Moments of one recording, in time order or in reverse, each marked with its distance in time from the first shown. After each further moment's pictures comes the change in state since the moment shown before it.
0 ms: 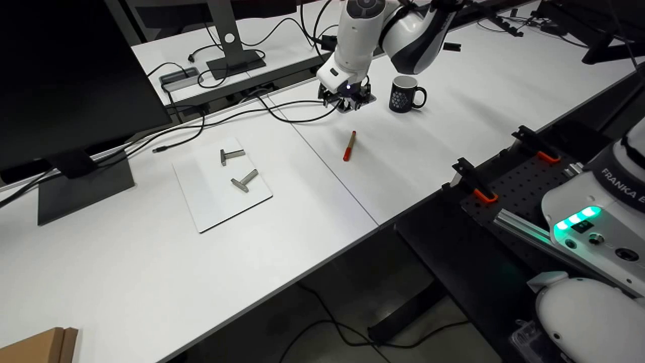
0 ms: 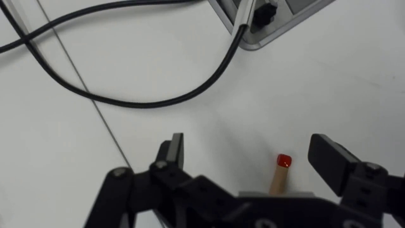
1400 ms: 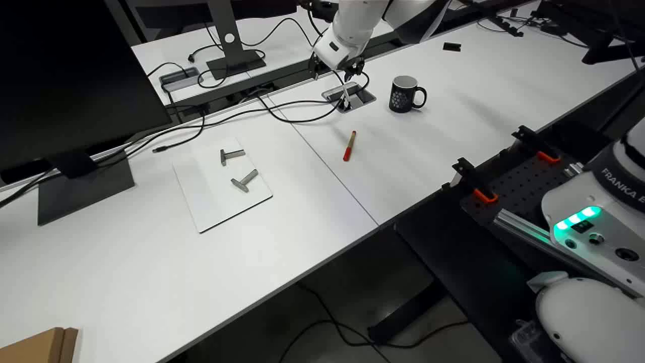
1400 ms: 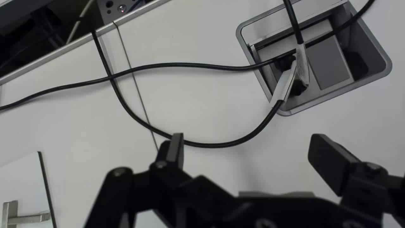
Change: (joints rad) arm -0.065 -0.103 0.070 0.023 -0.301 0.012 0.107
